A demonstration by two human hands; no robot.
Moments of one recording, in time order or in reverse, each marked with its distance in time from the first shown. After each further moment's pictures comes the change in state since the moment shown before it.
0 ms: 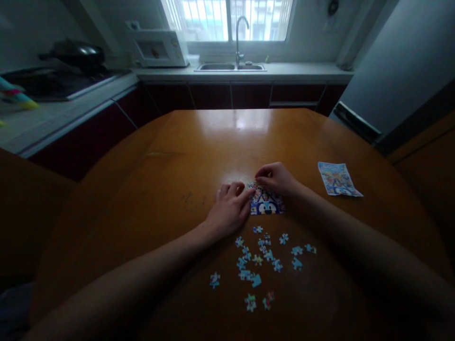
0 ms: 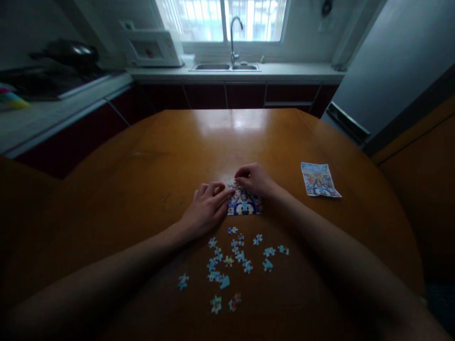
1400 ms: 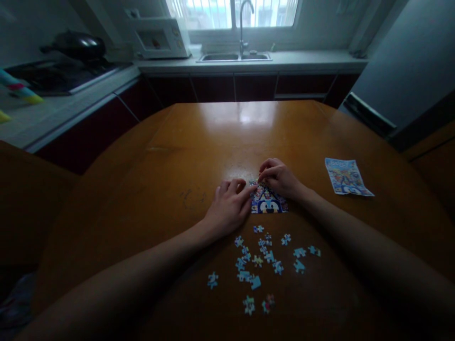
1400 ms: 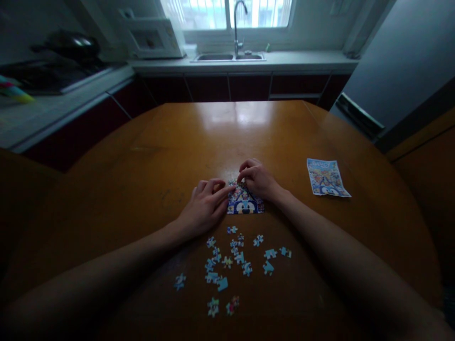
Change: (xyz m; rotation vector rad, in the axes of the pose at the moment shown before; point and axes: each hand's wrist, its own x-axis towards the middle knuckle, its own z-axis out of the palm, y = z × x) left_hand 0.000 0.003 -0.003 -0.019 -0.011 -0.011; right_hand -0.005 0.029 0.011 -0.080 0.110 -0.333
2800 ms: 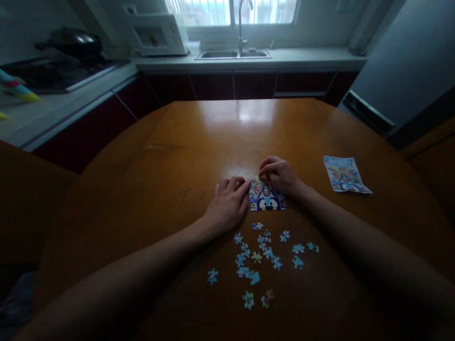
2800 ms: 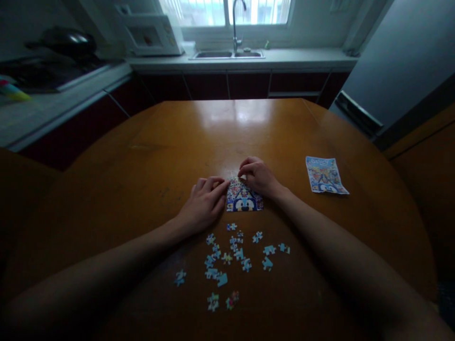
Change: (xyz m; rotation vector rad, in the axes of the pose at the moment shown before) left_hand 0.002 0.000 -0.001 0.014 -0.006 -0.006; right_hand 0.000 0.002 -0.001 0.009 0.026 0.070
